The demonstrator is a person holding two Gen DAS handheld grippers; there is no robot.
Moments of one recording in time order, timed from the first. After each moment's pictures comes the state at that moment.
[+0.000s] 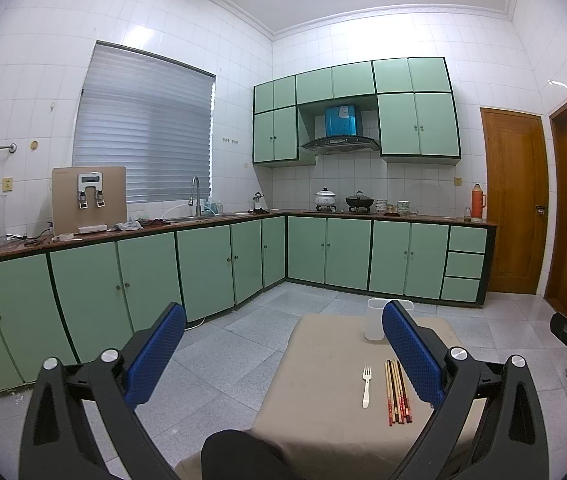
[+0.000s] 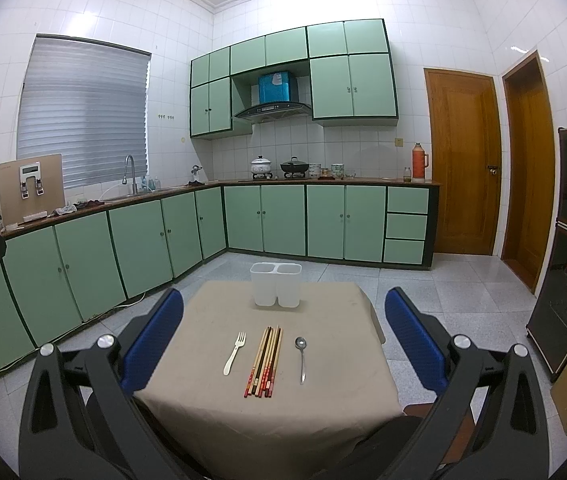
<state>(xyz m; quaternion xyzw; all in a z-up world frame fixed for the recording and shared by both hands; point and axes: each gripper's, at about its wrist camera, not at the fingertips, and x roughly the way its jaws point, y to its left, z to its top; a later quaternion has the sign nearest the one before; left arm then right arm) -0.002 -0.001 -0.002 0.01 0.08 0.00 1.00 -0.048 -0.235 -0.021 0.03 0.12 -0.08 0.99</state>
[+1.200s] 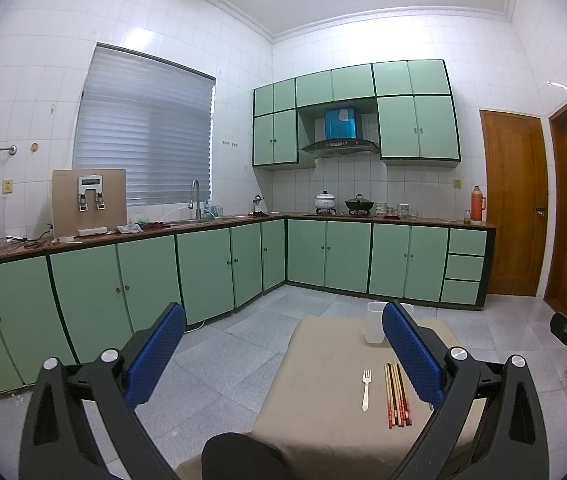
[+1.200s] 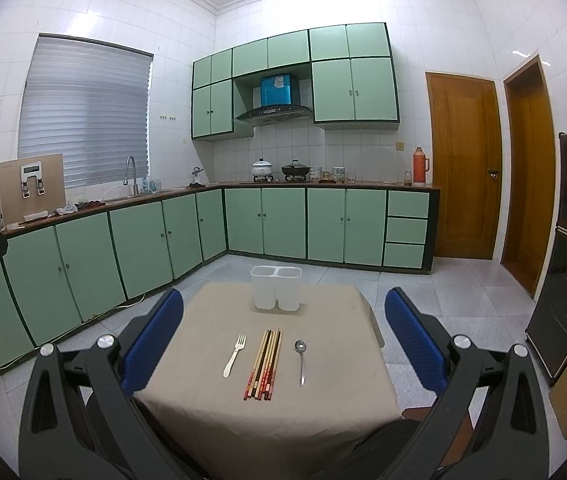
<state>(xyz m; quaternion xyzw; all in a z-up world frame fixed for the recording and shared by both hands) -0.004 -0.001 -0.005 0.01 0.07 0.00 1.00 -0.052 -0.236 -0.012 0.03 0.12 -0.08 0.99</state>
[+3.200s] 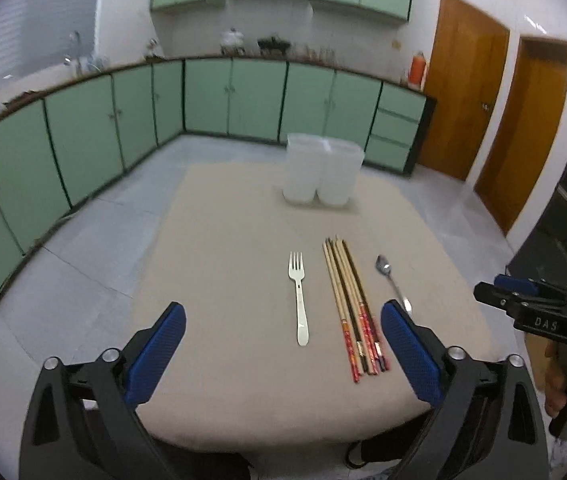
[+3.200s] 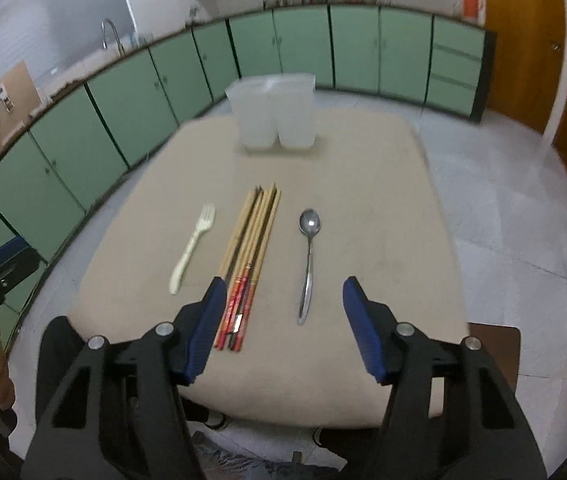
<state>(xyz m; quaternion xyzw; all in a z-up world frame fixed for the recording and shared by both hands) 0.281 -0.077 -0.183 0.02 0.37 -0.19 0.91 0.220 -0.325 -0.195 0.08 0.44 -0.01 0.89</state>
